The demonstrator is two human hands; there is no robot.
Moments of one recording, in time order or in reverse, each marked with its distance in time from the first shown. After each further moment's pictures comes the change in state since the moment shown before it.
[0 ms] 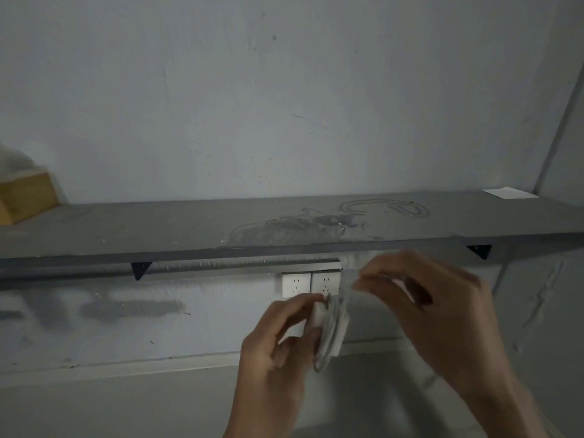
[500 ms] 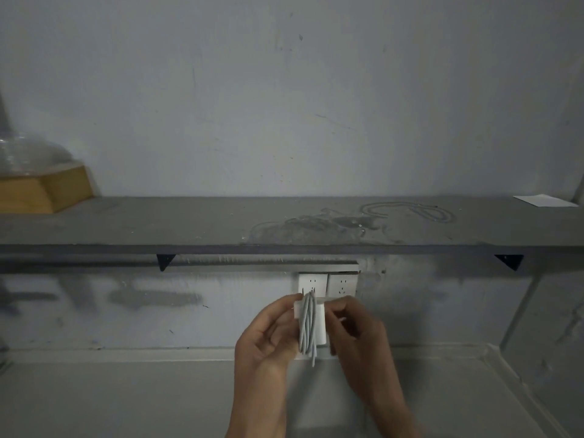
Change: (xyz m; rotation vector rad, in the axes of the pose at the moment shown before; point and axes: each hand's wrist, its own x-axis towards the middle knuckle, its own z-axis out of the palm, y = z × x) left_hand 0.000 -0.005 -0.012 -0.204 0.215 -0.193; right_hand -0.046 0.008 0.109 0.645 -0.147 0.535
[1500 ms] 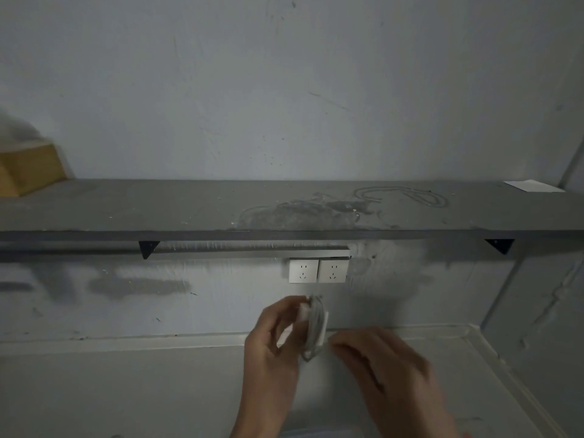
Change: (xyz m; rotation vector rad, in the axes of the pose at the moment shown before) left_hand 0.010 -0.051 -0.008 0.036 0.016 -0.044; right_hand -0.043 -0.006 -0.036 -0.642 0.033 -0.422
